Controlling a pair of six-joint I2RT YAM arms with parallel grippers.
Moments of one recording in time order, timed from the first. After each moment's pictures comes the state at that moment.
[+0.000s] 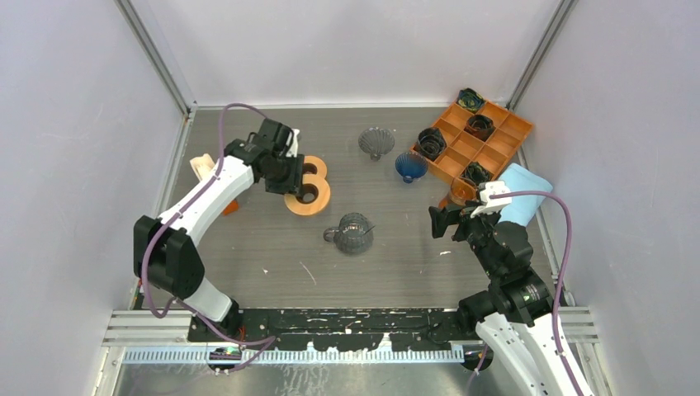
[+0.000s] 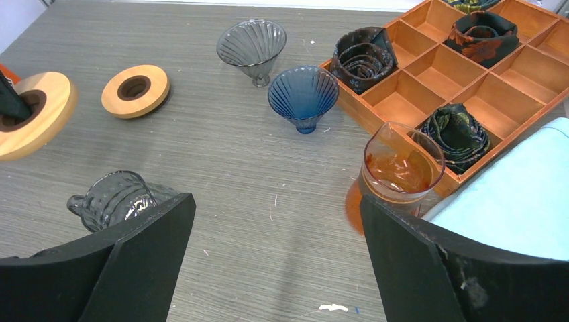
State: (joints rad) left arm -0.40 1.58 1.38 -0.87 0.06 -0.26; right arm 0.36 0.35 0.61 -0.42 0.10 0.14
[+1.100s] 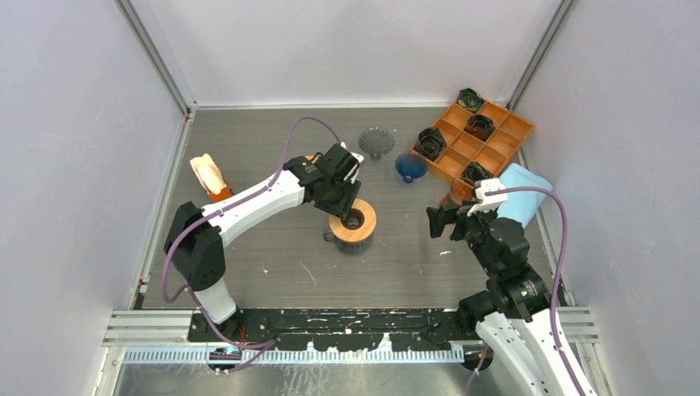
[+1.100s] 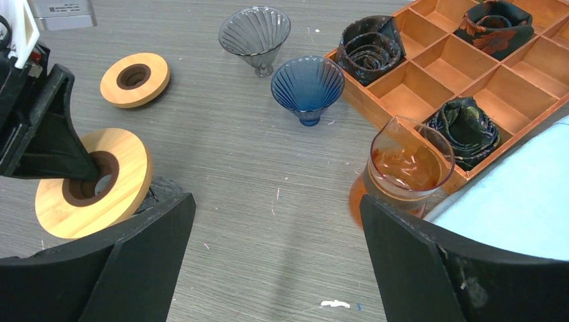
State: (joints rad) left arm -0.81 1.71 1.45 -0.82 -0.03 -0.32; right arm 0.36 0.38 0.61 -0.42 0.09 0.14
